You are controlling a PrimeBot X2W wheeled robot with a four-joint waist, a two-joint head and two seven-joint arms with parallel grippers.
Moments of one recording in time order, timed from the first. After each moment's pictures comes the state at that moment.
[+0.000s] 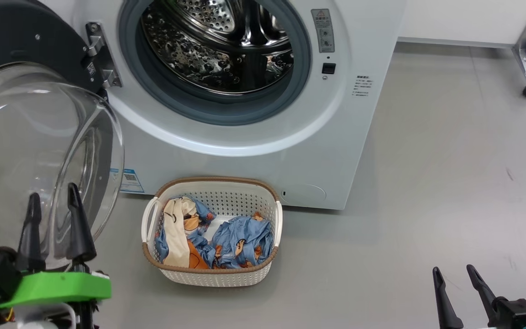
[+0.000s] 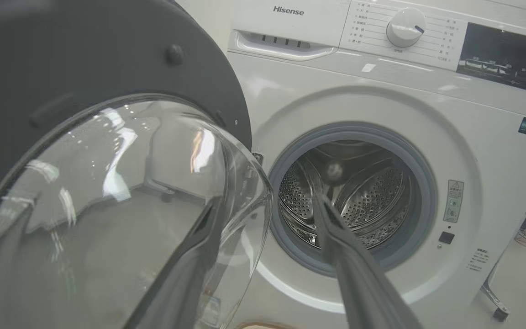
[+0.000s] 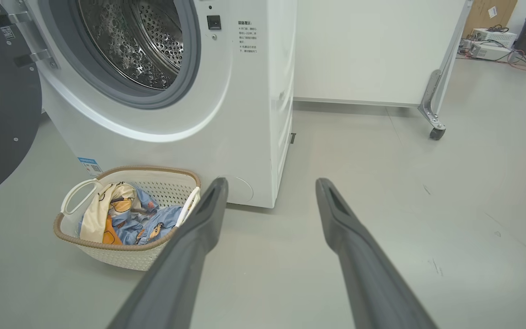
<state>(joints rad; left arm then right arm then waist) 0.02 0.04 0.06 -0.08 -0.44 -0.07 -0.19 0.23 -0.07 0.02 0.16 0.14 0.12 -0.26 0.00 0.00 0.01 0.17</state>
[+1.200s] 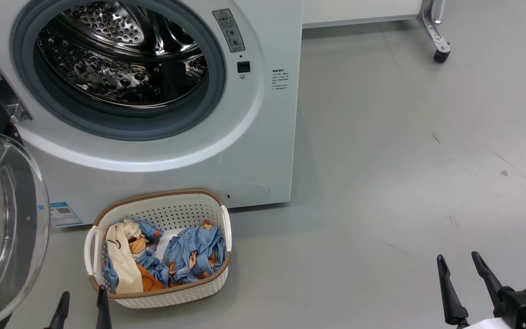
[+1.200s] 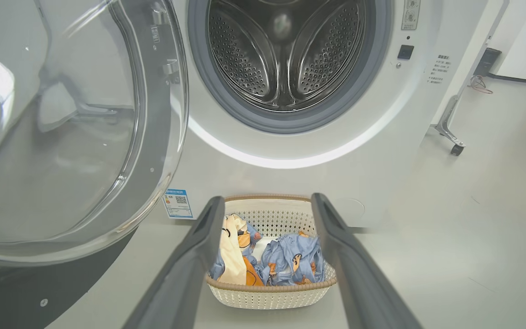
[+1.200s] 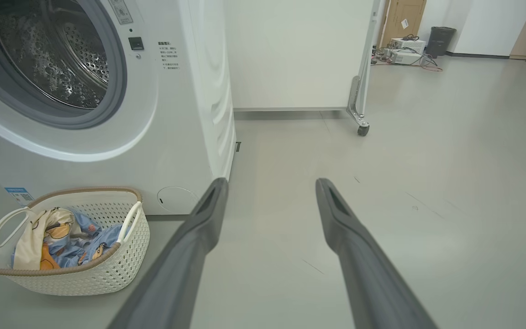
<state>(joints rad) 0.27 0.05 0.03 0.10 -0.32 -0.09 -0.25 0.21 -0.10 0.02 0.13 0.14 0.12 -0.26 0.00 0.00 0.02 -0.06</state>
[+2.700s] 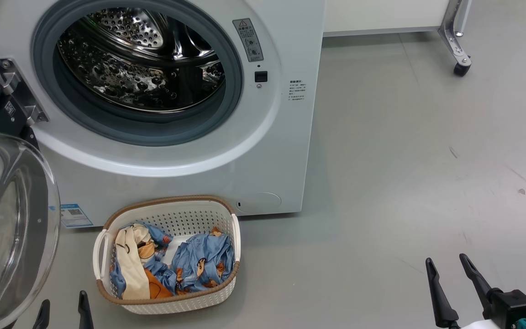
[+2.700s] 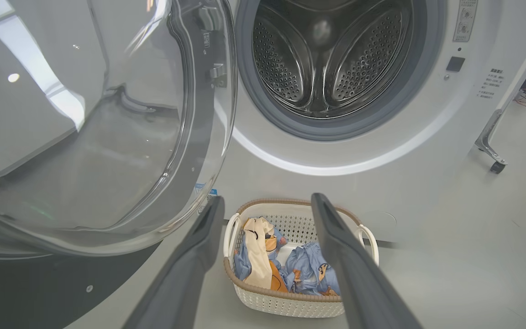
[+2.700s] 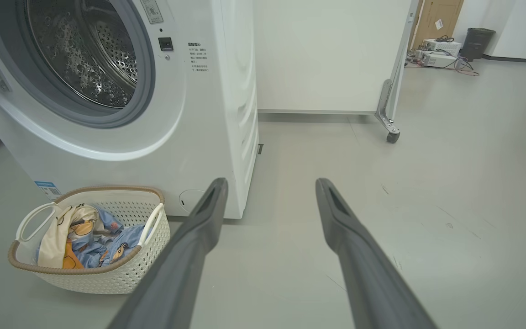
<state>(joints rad) 0.29 0.04 0.08 0.09 -0.33 -0.10 -0.25 0.21 -0.10 0.07 0.14 0.15 0.12 -0.26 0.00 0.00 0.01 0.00</state>
